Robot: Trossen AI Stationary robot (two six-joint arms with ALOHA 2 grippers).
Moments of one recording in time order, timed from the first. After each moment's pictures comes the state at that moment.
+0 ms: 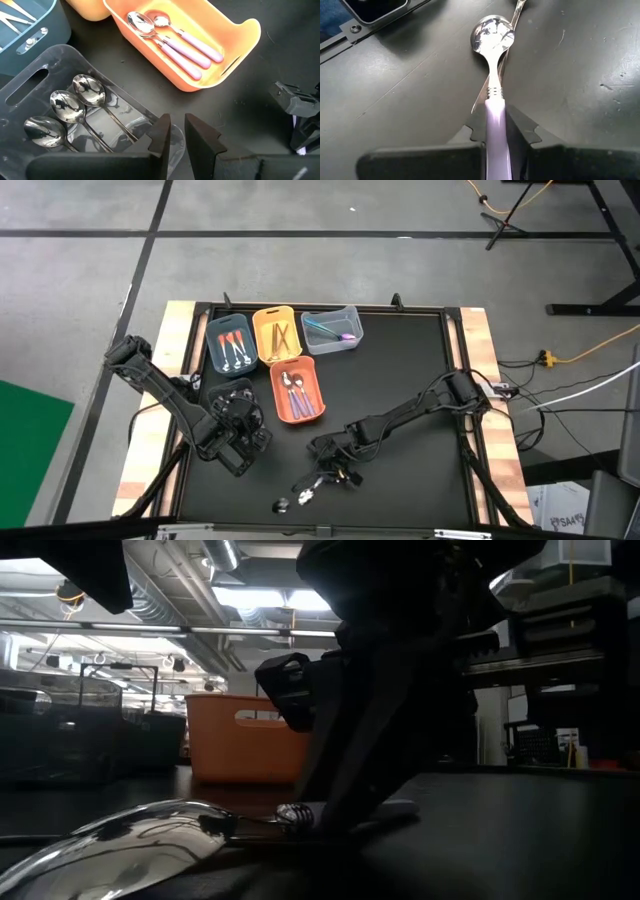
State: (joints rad) left arm -0.66 1.52 1.25 -1.26 -0.61 -1.74; right arm 0.35 2.13 1.30 -0.03 -0.35 -0.39
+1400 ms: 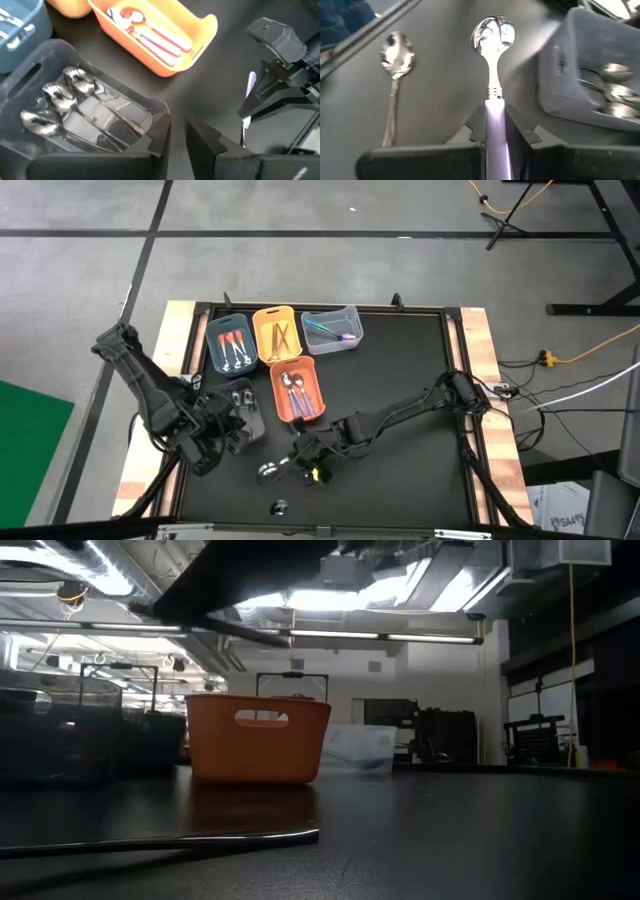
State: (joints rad) left arm -0.79 1.34 1.26 -1.28 -0.61 -1.74; right arm 0.35 2.14 1.71 -0.31 0.04 -0.31
